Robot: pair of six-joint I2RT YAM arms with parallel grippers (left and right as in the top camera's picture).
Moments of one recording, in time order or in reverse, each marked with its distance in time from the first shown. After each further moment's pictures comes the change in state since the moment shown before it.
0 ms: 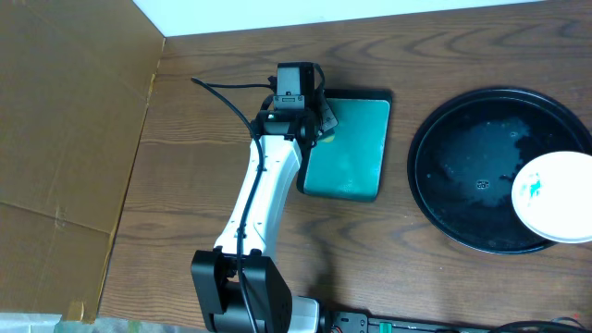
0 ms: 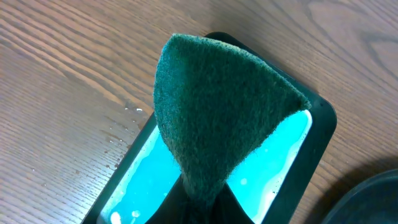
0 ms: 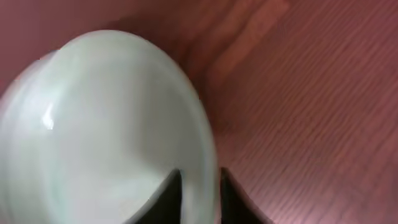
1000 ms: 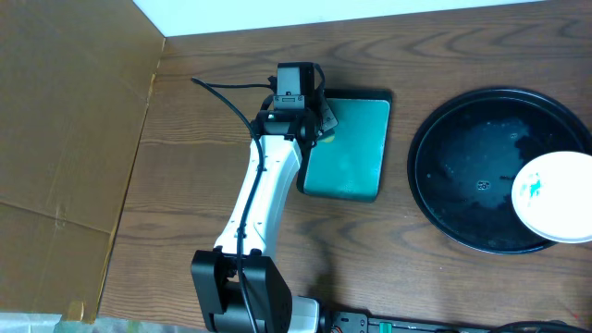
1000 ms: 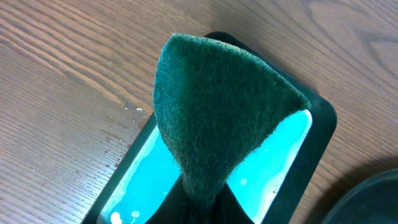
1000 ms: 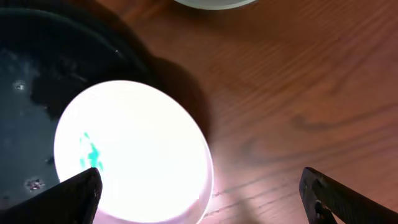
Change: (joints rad) left arm 0.000 0.000 0.000 0.000 0.000 0.000; right arm 0.411 -0.397 0.000 -0.695 0.069 0.039
